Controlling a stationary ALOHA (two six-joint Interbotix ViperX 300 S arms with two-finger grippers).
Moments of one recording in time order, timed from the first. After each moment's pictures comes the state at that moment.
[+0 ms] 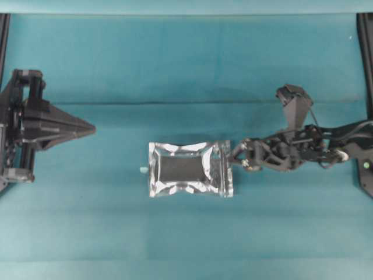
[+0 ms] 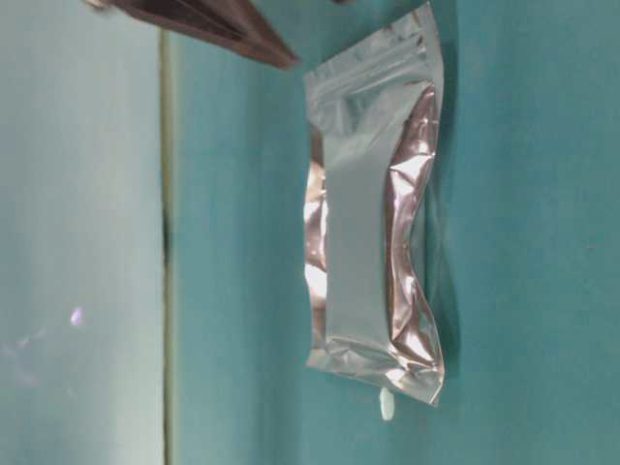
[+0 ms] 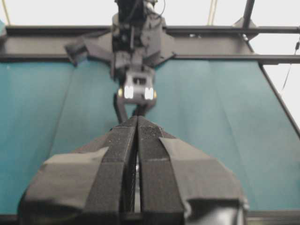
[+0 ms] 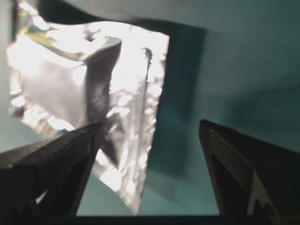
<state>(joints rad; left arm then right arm) -0.02 -0.81 1.01 0.02 -0.15 0.00 0.04 0.01 0.99 0.55 -0.22 0.96</state>
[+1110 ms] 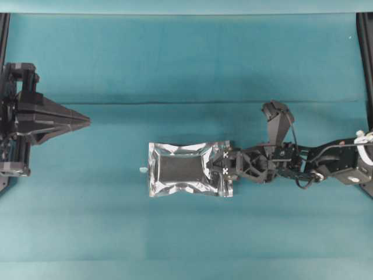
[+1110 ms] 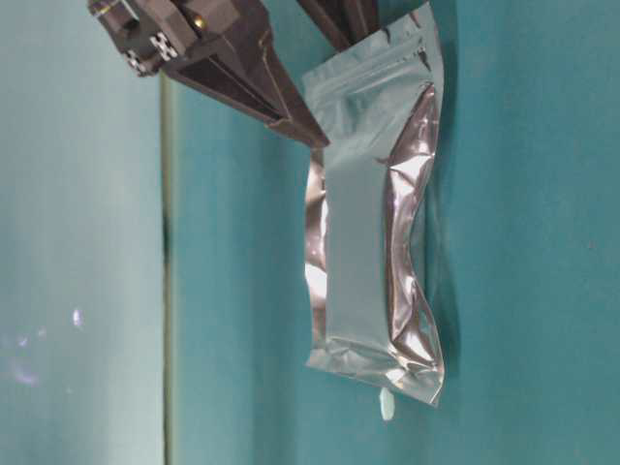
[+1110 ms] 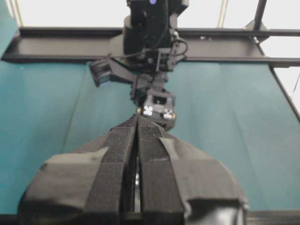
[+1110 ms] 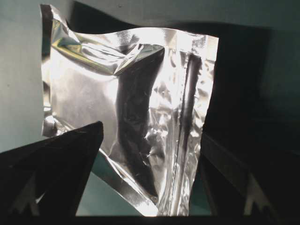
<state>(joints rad) 0.01 -0.85 1.01 0.02 -0.12 0.00 0.11 0.14 0.93 0.55 -0.46 1.06</state>
